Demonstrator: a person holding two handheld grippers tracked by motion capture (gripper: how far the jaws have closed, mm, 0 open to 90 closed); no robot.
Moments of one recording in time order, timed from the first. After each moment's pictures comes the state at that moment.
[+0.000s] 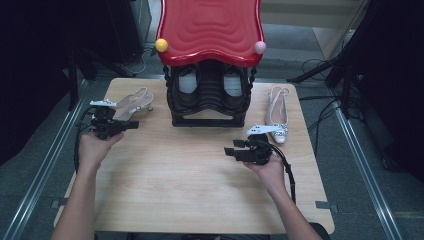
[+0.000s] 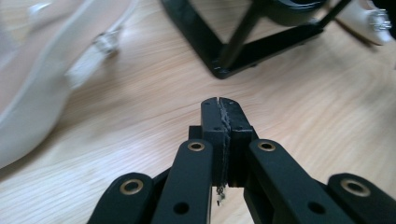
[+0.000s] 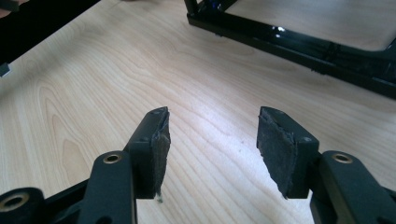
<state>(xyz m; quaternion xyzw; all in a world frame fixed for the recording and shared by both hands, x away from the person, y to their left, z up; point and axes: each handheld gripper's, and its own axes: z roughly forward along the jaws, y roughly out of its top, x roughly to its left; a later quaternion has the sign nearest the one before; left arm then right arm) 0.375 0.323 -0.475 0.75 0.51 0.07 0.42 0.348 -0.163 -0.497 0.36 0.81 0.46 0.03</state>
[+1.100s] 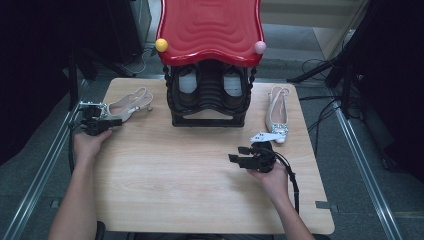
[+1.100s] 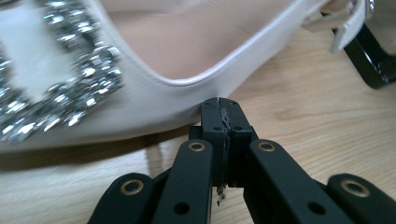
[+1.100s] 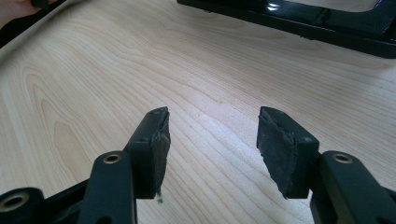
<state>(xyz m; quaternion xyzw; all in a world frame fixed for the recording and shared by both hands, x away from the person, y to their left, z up) 0.415 0.392 -0.538 0.68 0.61 0.09 0.40 0.331 -0.174 -0.508 0.39 0.81 0.44 0.03</state>
